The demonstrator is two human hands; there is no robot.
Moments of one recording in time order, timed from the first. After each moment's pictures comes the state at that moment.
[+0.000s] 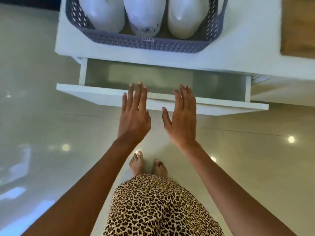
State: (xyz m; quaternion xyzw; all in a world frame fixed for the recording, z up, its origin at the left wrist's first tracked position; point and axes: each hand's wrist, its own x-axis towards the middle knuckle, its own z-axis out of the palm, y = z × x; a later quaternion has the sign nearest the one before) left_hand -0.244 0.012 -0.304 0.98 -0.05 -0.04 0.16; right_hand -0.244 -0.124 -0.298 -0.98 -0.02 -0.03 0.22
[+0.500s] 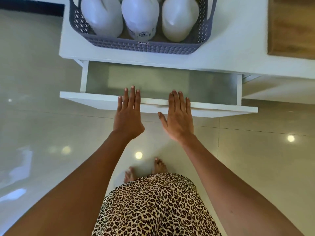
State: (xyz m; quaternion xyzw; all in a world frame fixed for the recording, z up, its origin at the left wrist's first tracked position) left_hand -0.246 0.026 -0.301 0.98 -0.06 -0.20 0.05; right_hand -0.245 -0.139 -0.311 -0.98 -0.07 0.16 0.07
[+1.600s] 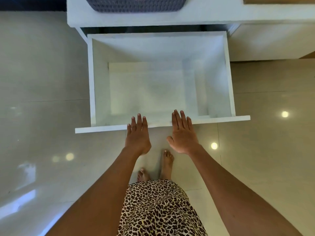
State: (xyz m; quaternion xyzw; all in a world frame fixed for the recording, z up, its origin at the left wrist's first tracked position) left_hand -0.449 0.047 -0.274 0.90 -0.08 -0.42 0.10; right_hand -0.465 -0.121 -0.290 -0.94 -0.04 0.33 0.08
